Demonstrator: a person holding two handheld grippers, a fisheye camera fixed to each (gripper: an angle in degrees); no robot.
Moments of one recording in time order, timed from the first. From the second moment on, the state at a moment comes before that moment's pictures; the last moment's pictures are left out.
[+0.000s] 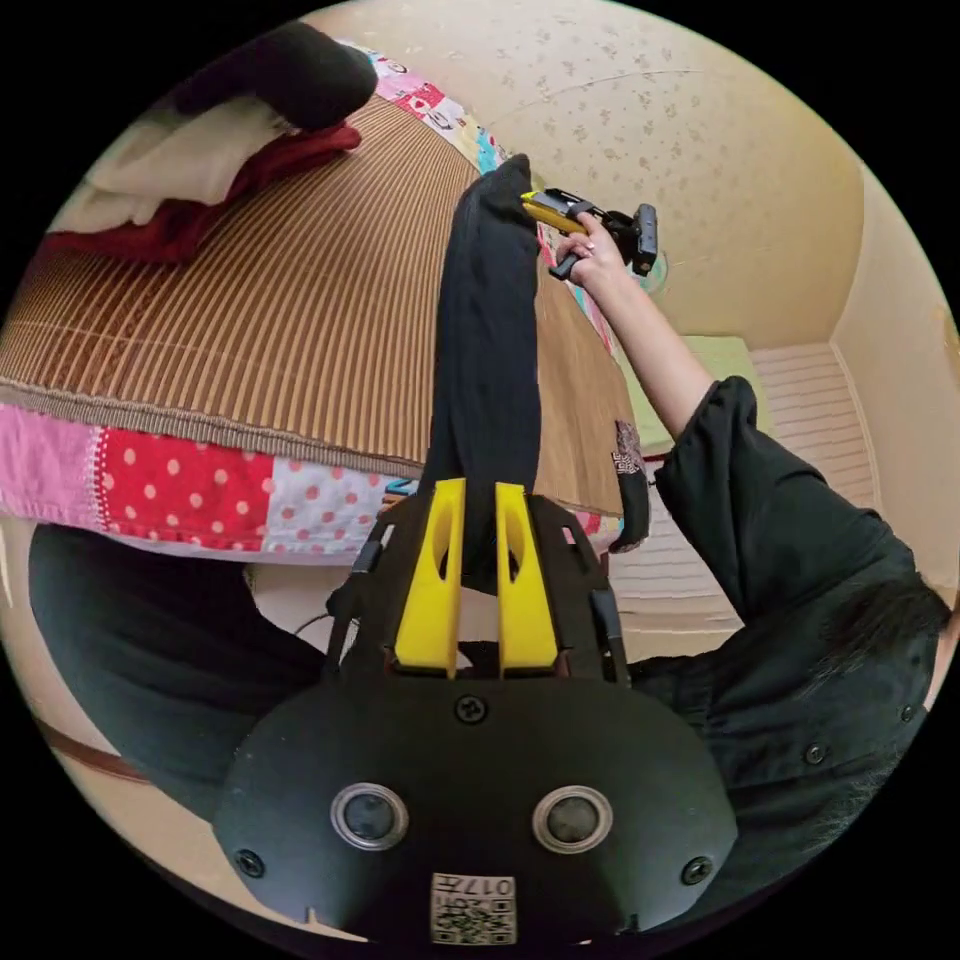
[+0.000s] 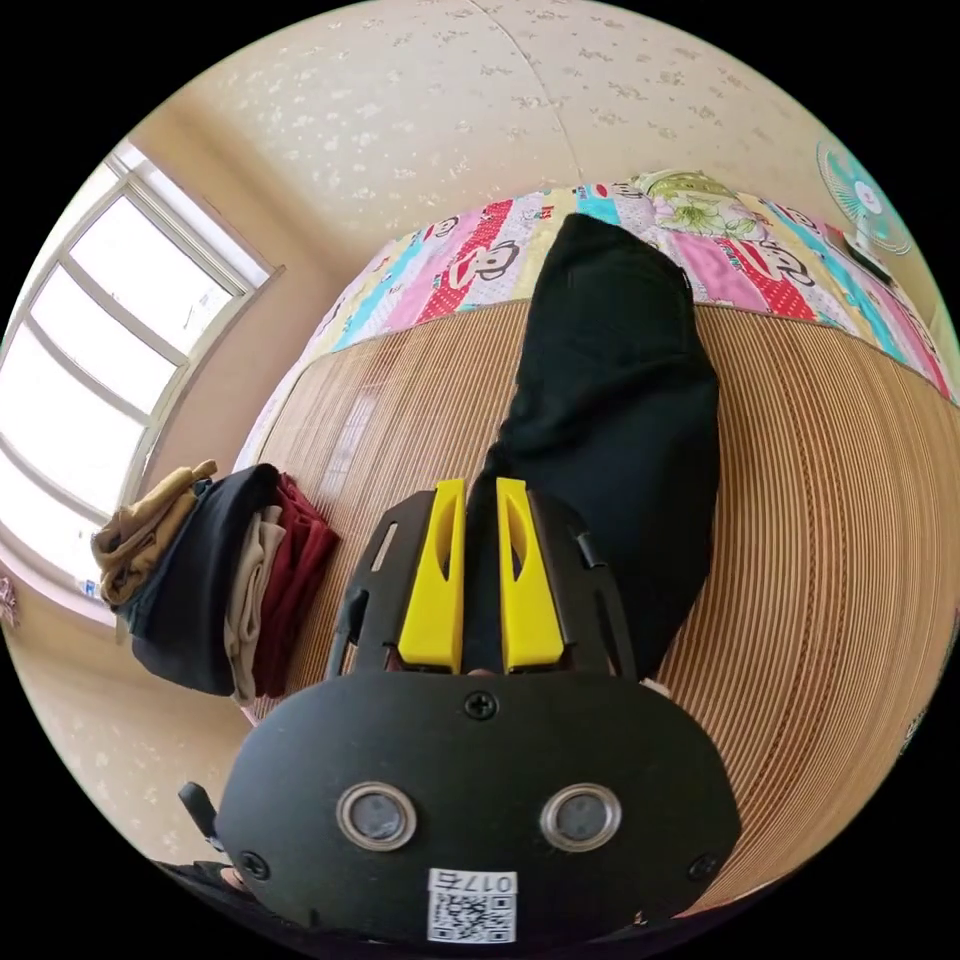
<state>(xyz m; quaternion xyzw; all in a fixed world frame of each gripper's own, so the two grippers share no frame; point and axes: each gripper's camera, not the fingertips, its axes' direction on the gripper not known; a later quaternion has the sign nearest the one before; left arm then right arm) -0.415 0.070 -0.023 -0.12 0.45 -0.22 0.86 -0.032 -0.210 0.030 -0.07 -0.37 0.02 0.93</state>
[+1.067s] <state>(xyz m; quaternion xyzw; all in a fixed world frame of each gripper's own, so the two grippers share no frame) -0.301 0.127 0.062 -0.24 0.45 -0.11 0.85 -0.005 0.151 0.078 -0.10 -0.41 -0.02 0.91</state>
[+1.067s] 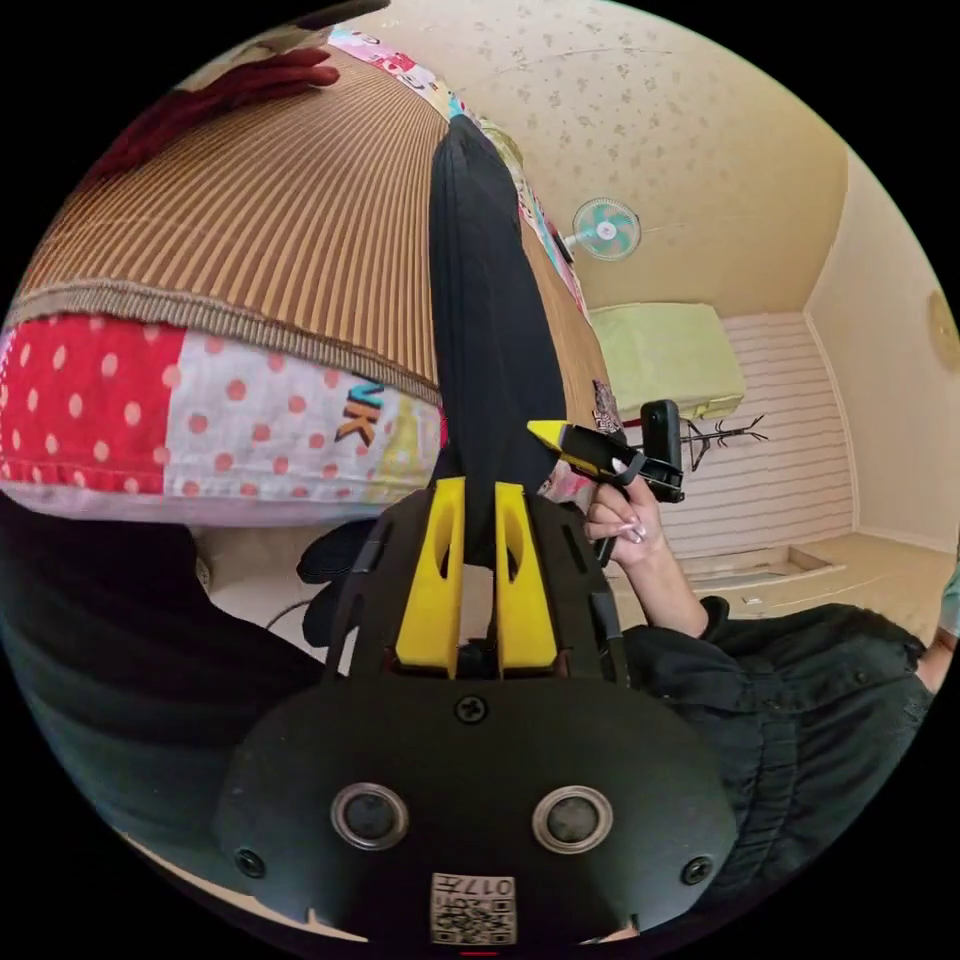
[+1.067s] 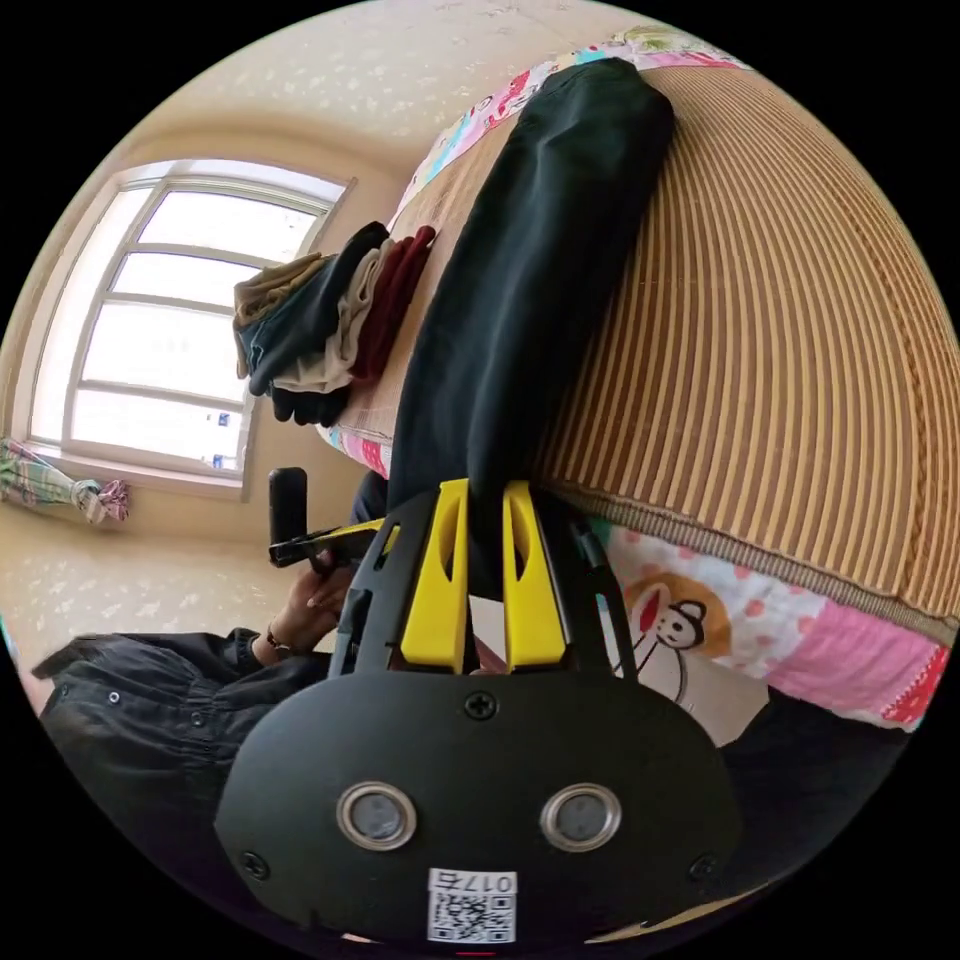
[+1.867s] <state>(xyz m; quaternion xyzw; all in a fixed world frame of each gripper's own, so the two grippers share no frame) -0.271 0.090 0.038 -0.21 0.56 -0.05 0.80 0.066 0.175 -0.013 0.00 -0.60 0.01 0.80</state>
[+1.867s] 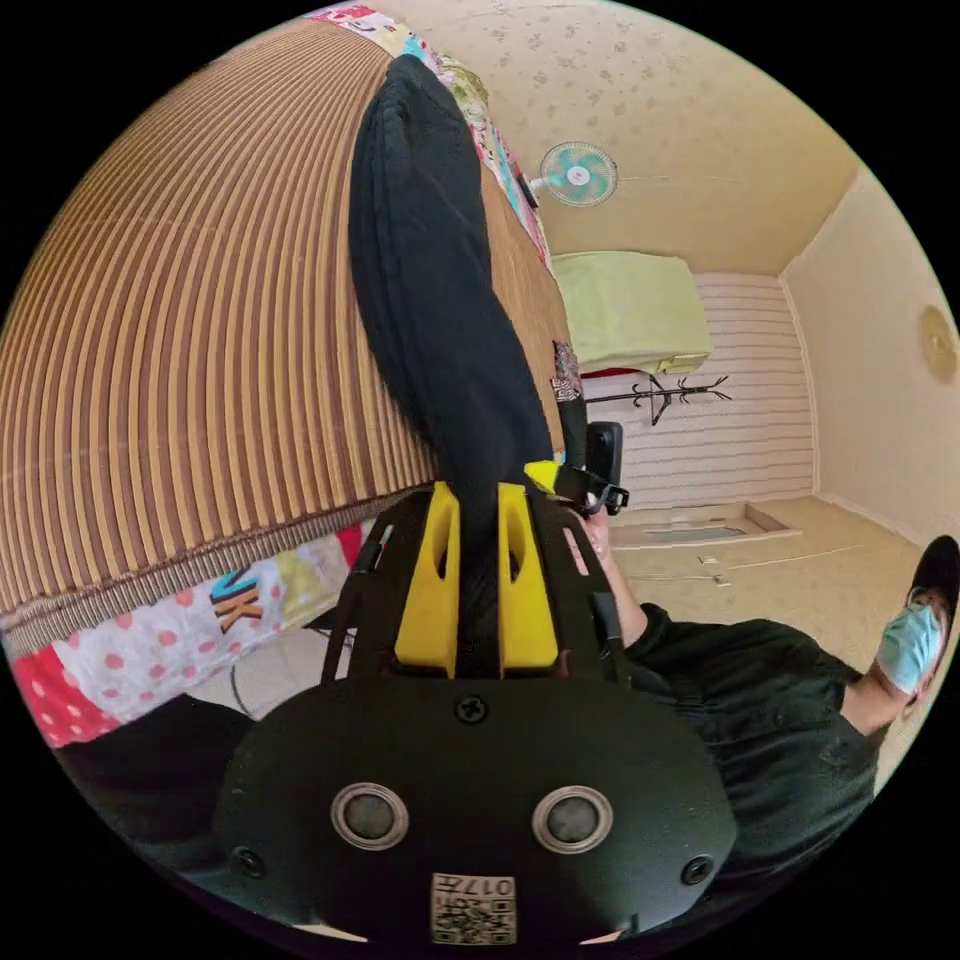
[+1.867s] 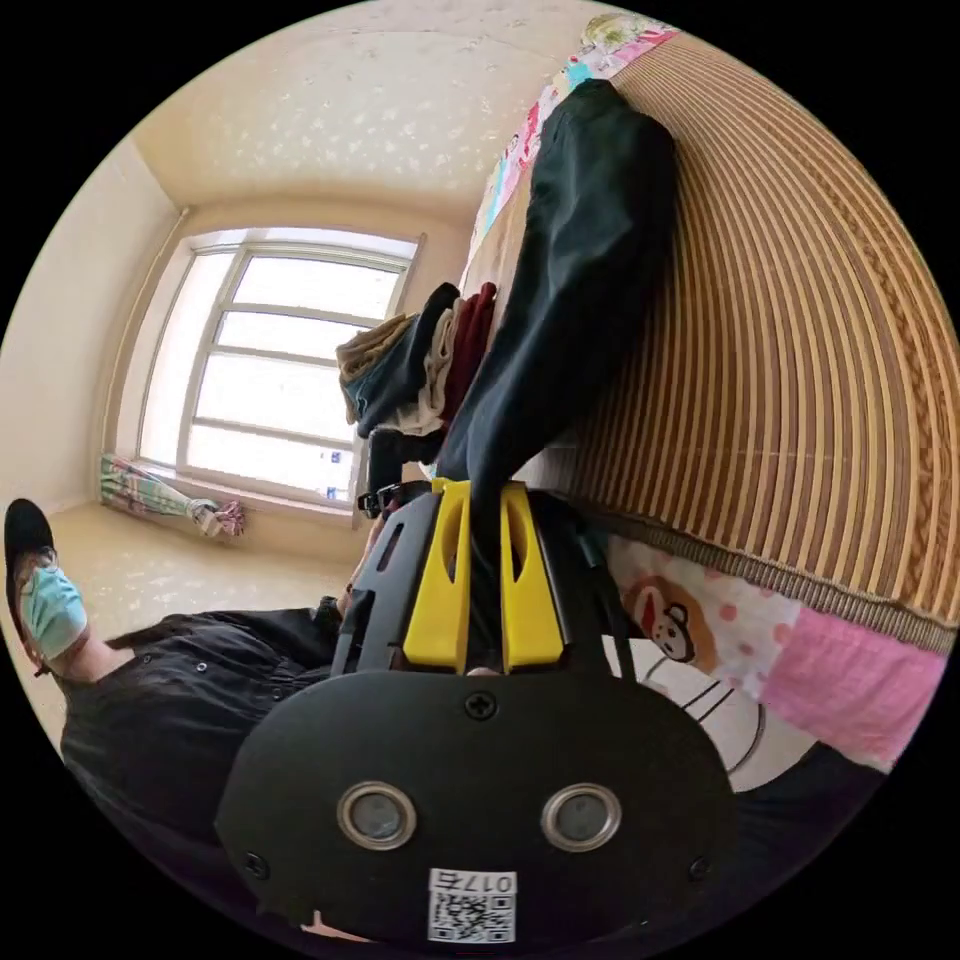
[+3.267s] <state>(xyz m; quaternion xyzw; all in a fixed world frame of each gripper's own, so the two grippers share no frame) -0.212 0.143 0.022 -0.18 0.47 0.07 0.86 0.116 0.239 -0.045 0.07 -0.48 0.00 0.87</state>
